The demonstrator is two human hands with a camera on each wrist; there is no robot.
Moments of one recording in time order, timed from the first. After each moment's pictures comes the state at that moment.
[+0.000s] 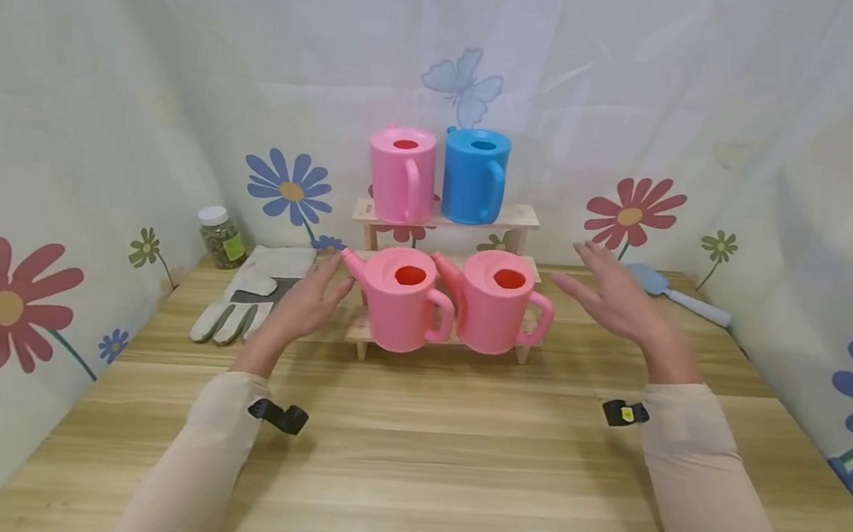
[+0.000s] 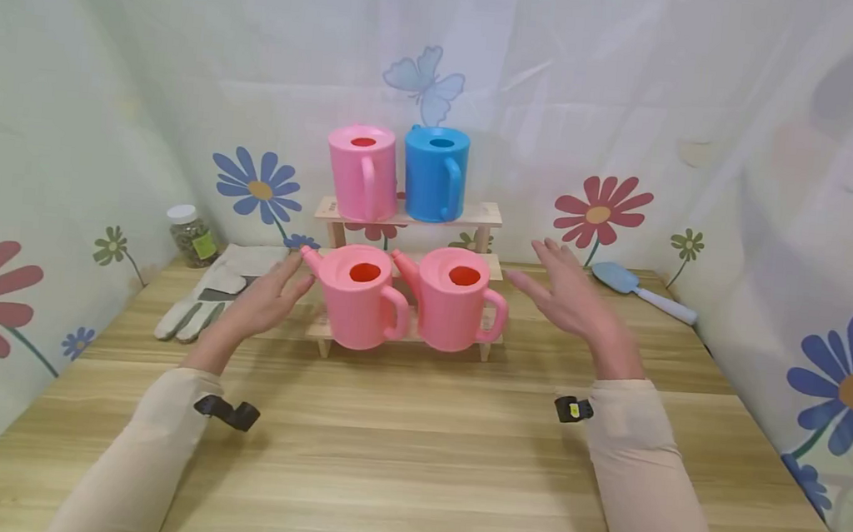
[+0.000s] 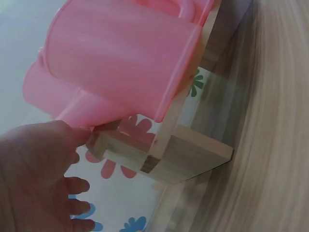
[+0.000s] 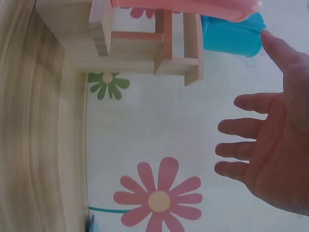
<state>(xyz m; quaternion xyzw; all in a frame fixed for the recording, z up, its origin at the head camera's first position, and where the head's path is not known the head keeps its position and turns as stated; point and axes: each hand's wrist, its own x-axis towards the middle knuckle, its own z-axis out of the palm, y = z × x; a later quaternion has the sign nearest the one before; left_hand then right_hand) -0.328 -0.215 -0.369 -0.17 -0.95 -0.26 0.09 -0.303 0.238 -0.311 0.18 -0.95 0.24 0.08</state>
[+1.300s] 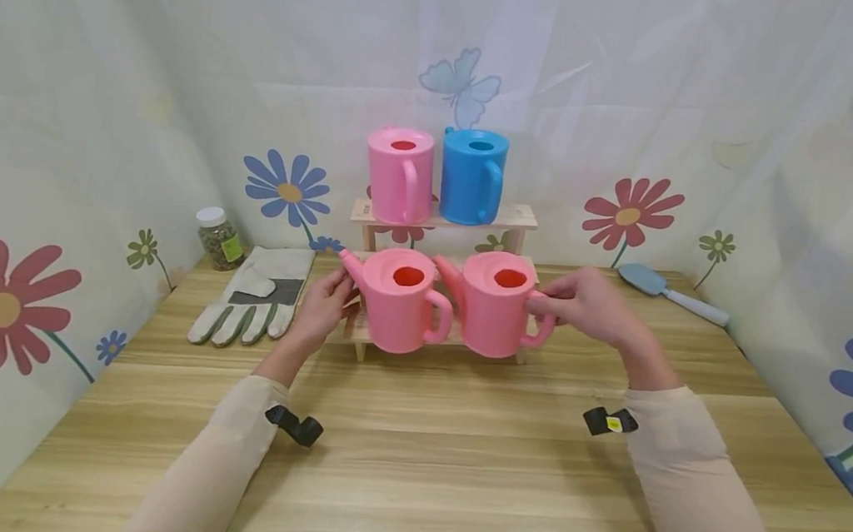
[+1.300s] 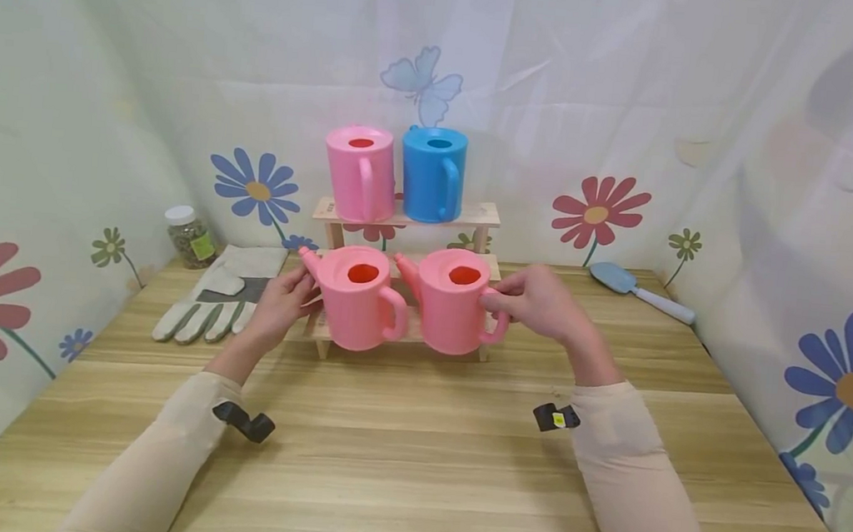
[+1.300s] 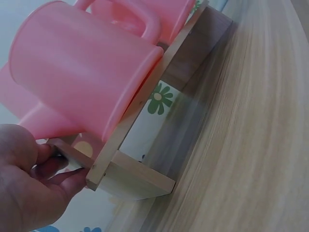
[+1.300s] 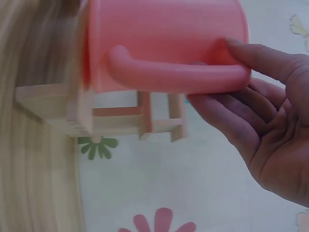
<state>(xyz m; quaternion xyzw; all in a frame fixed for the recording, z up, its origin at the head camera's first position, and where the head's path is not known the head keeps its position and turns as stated) -0.336 -0.181 -0.397 -0.09 -0.73 -0.68 0.04 -0.280 0.207 -0.301 0.25 -0.88 0.40 -0.01</state>
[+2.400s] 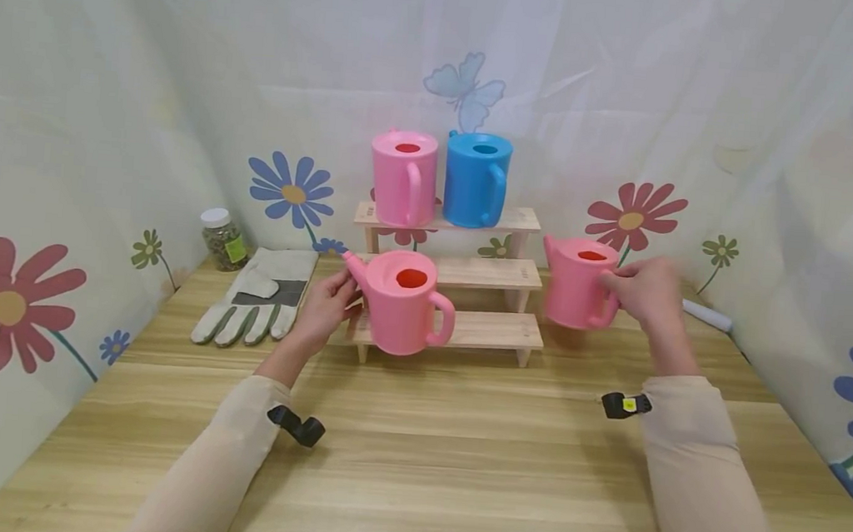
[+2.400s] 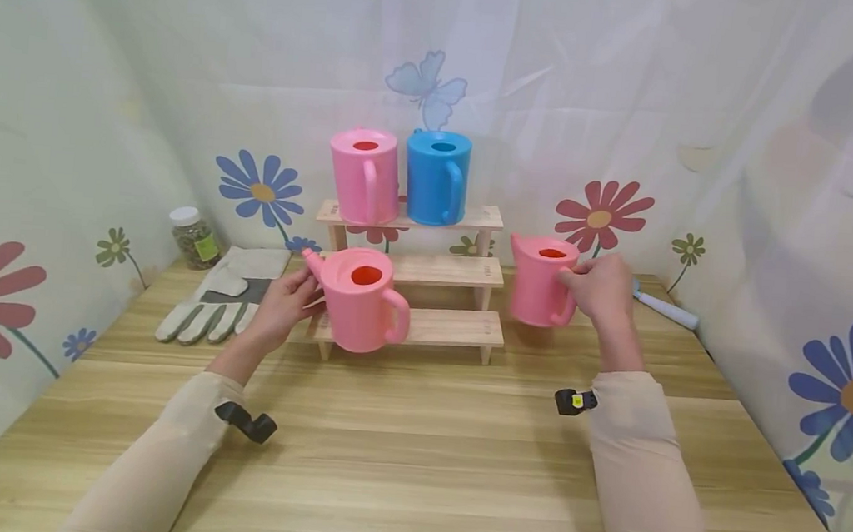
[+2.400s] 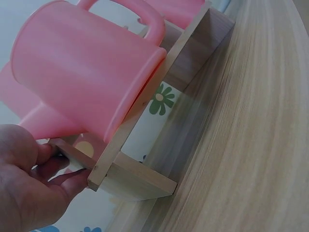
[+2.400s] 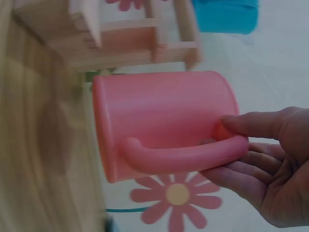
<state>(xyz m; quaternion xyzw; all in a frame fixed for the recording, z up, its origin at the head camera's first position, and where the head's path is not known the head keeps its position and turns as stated) -0.334 -0.182 -0.392 -0.08 -0.71 -0.70 0.03 -0.311 0.261 -0.308 -0.05 -0.92 0.36 0.13</state>
